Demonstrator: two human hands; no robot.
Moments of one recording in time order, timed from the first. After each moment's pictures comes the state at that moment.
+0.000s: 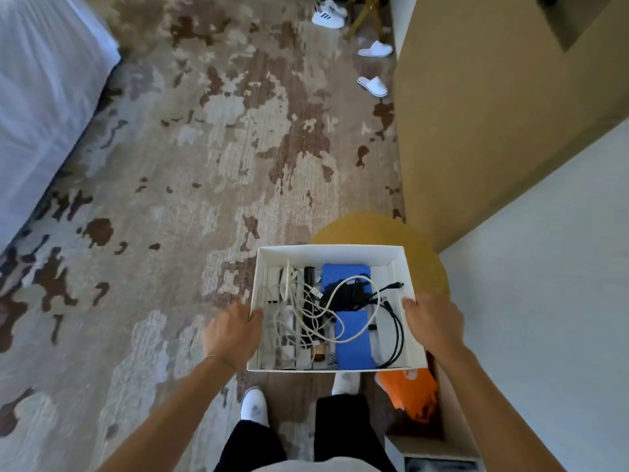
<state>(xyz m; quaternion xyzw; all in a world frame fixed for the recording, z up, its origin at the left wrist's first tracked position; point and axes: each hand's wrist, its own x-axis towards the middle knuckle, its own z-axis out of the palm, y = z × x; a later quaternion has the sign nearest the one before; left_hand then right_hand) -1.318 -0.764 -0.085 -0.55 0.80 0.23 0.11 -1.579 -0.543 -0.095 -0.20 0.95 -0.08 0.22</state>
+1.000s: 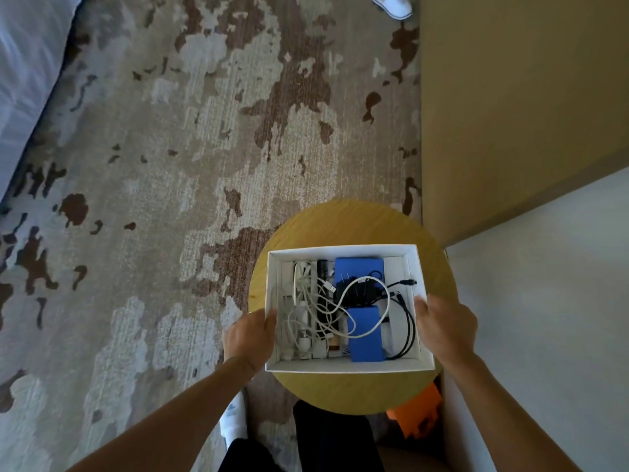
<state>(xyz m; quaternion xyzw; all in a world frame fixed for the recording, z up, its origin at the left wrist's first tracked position) -1.498 -0.733 -0.283 -0.53 0.80 0.21 0.17 -1.759 -0.527 -0.281 -0.30 0.93 -0.10 0.19</state>
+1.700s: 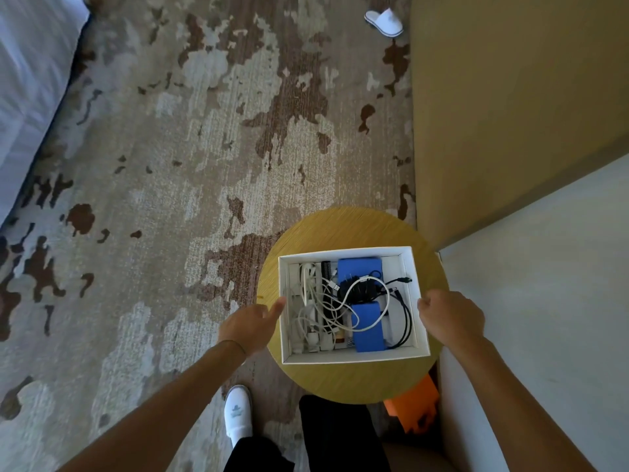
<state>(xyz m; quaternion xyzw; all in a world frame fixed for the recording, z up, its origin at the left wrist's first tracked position) -1.499 -0.759 -0.210 -0.48 0.79 0.28 0.26 -1.762 -0.531 -0.219 -0.25 0.93 0.01 0.27</state>
